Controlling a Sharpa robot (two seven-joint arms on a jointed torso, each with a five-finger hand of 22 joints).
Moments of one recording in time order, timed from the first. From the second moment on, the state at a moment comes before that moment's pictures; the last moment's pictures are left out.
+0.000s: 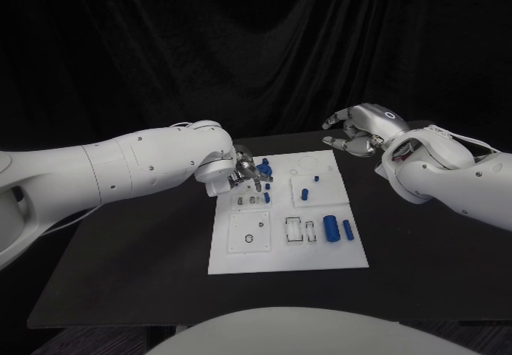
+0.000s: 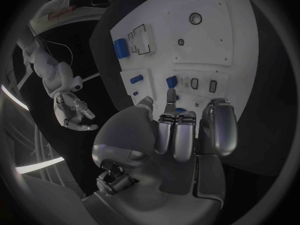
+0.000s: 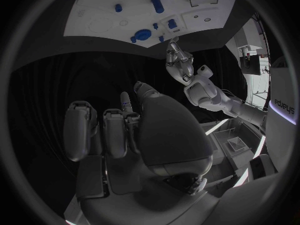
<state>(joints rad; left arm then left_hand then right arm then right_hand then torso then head) 1.34 -0.53 -0.21 1.25 -0.73 0.10 -0.59 1.14 0.13 -0.04 0.24 0.21 0.90 0.08 0.23 0.67 1.46 0.00 1.57 1.31 1.47 -0.07 1.57 1.31 0.08 1.46 0.04 1.28 1.31 1.36 -0.81 -0.25 1.48 -1.43 -0.57 -0.07 1.46 -0.04 0.18 0.26 0.29 0.77 0.15 0.23 0.22 1.47 0.05 1.54 1.31 1.47 -0.02 1.47 1.31 0.05 1.47 0.08 1.35 1.31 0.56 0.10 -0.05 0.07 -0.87</state>
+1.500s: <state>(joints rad) 1.28 -0.49 -0.21 1.20 -0.73 0.08 -0.59 1.14 0.14 -0.03 0.23 0.21 0.92 0.08 0.22 0.67 1.46 0.00 1.57 1.31 1.47 -0.07 1.57 1.31 0.08 1.46 0.04 1.26 1.31 1.35 -0.80 -0.25 1.47 -1.43 -0.53 -0.09 1.46 -0.04 0.18 0.26 0.29 0.78 0.15 0.23 0.21 1.46 0.06 1.54 1.31 1.47 -0.02 1.47 1.31 0.05 1.47 0.08 1.35 1.31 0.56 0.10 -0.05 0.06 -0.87</state>
